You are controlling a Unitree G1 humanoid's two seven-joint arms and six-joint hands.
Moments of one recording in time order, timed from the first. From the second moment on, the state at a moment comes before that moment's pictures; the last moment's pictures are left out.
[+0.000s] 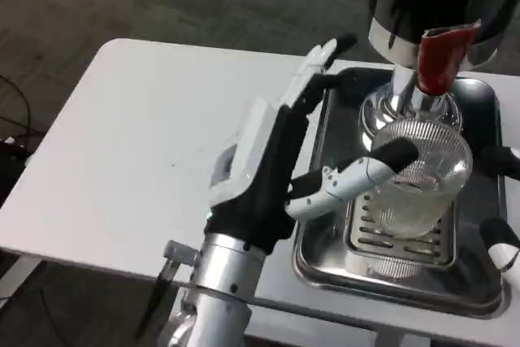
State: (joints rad) left arm -0.36 0.07 -0.29 -0.10 0.48 -0.18 0.18; right arm 0.29 -0.29 -0.30 -0.48 -0.21 -0.35 0.11
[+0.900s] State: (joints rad) left arm -0.49 0.01 -0.22 -0.26 0.16 -0.05 -0.10; right arm 0.28 -0.29 -0.27 -0.49 -0.22 -0.33 0.11
